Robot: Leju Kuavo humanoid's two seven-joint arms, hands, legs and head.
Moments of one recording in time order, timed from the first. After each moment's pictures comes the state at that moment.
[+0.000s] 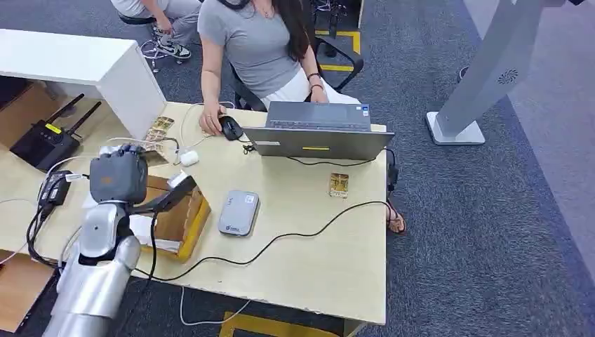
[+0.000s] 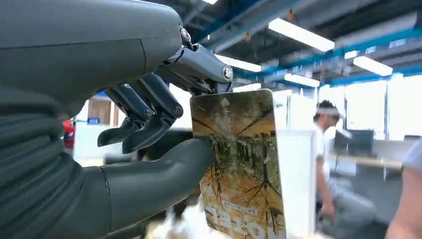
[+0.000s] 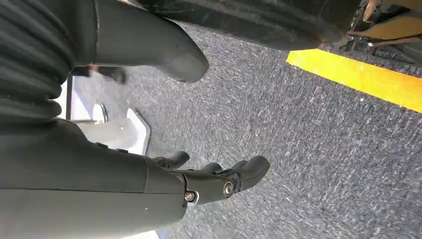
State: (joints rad) left arm -0.36 0.16 -0.02 -1.32 -1.46 0.34 0.09; right arm -0.05 0.21 -0.78 -0.21 1.29 -0.13 0.12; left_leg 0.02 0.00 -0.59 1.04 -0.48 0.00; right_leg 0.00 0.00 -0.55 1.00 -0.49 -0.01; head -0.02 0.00
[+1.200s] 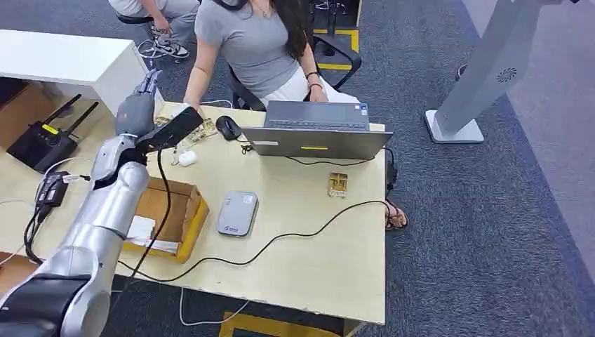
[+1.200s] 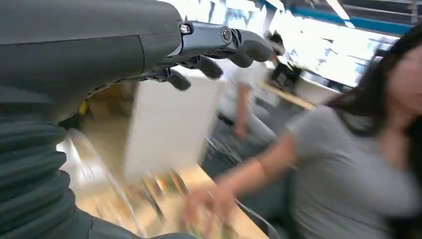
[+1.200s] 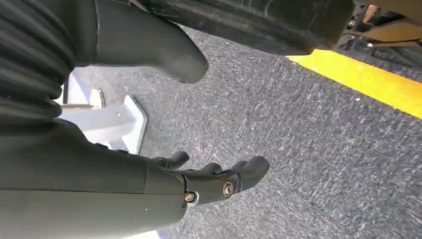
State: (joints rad) left arm -0.70 0.13 -0.04 -0.90 -0.84 0.20 -0.24; right arm -0.05 0.21 -0.75 -0.20 1.31 -0.12 0.10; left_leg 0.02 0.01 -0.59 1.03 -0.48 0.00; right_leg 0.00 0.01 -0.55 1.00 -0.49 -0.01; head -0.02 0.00
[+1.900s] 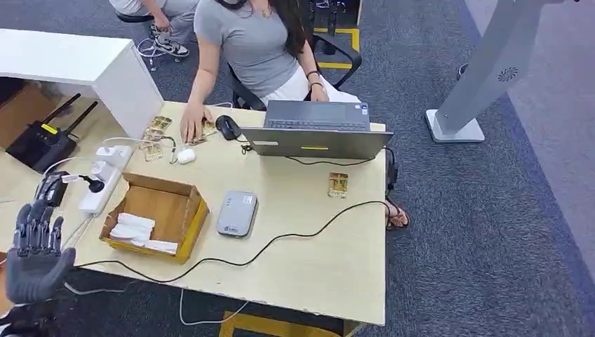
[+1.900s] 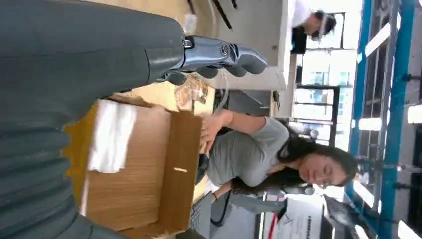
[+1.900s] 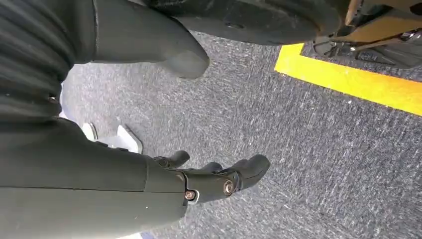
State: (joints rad) left arm 0.09 -0.01 0.73 -1.47 0.23 -0.62 -0.51; right arm -0.03 0.20 -0.82 -0.20 1.25 -0.17 0.04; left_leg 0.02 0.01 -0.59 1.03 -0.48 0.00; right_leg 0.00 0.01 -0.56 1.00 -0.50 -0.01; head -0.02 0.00
